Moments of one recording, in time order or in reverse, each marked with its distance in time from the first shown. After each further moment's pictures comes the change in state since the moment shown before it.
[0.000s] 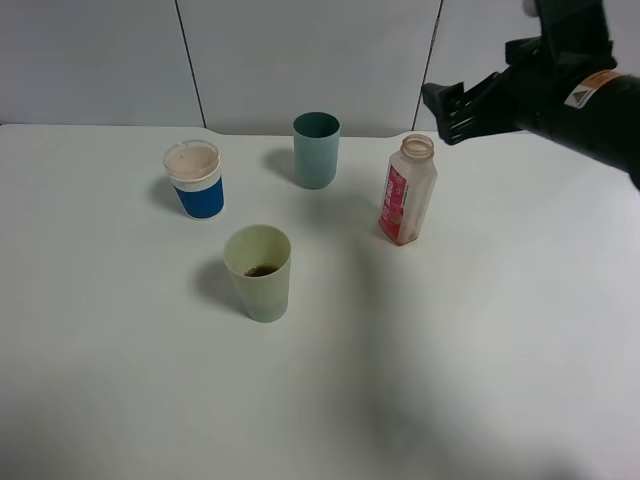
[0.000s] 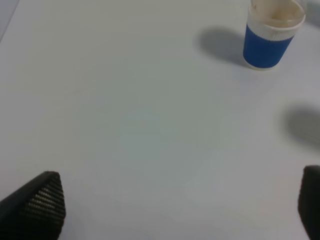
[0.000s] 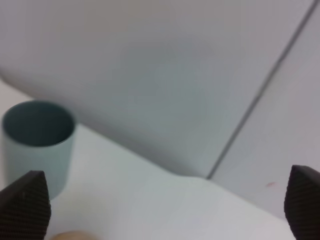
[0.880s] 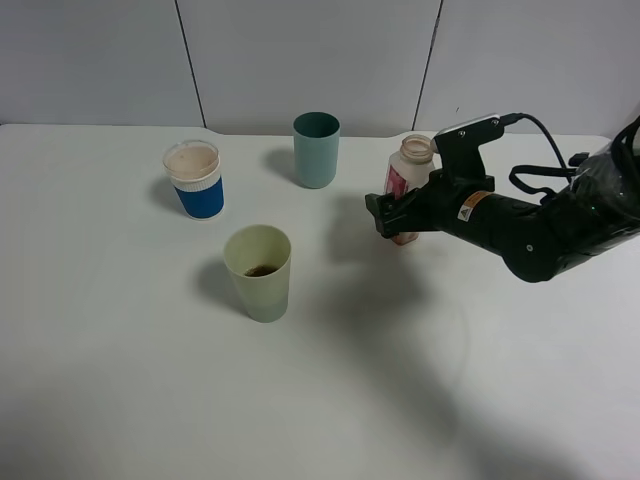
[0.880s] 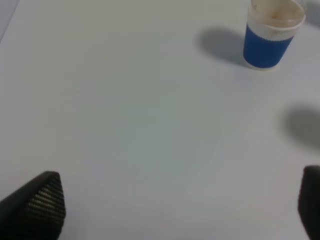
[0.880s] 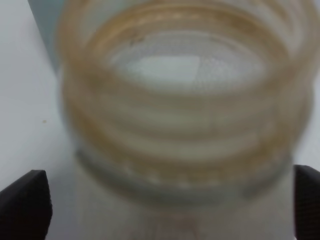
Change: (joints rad) left arm 0.000 0.000 0.000 0.000 0.000 0.000; right arm 0.047 0.578 -0.003 -0.128 -0.331 0.344
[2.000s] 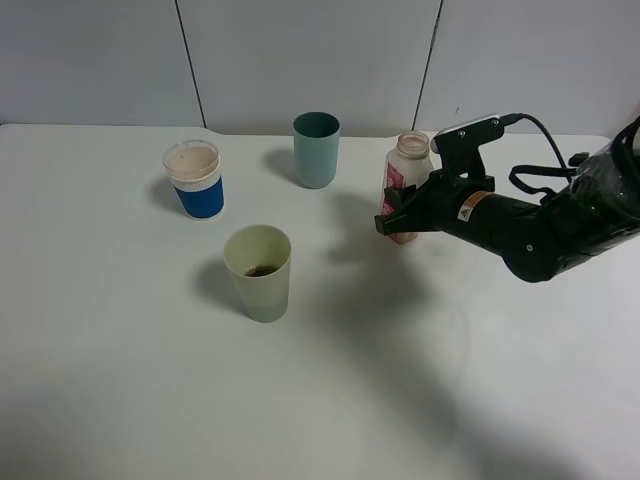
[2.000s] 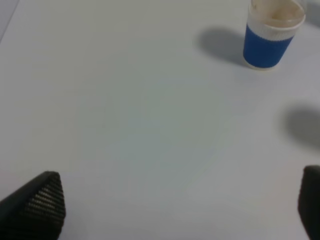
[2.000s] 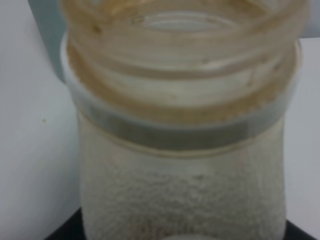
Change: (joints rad) left arm 0.000 0.000 0.000 0.000 0.000 0.000; right arm 0.000 0.000 0.000 0.000 -0.001 0.000
